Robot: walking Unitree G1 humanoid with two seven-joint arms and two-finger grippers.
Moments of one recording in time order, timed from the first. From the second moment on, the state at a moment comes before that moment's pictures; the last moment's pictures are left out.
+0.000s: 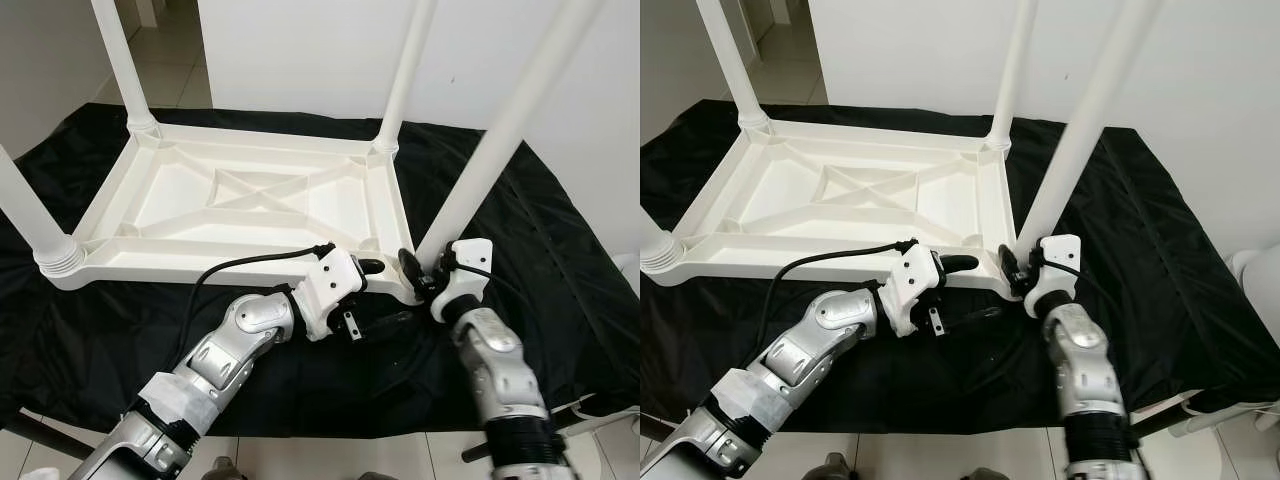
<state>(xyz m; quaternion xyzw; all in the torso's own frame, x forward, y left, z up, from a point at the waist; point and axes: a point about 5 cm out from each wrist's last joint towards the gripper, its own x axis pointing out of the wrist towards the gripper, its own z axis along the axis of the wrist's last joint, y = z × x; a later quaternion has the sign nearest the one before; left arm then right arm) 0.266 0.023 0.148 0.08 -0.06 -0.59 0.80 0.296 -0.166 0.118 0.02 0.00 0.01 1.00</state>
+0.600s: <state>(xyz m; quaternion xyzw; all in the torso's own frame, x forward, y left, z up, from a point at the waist) 0.266 0.022 0.148 0.07 -0.06 -0.59 0.80 0.290 -0.148 0.121 0.02 -0.01 -0.11 0.99</state>
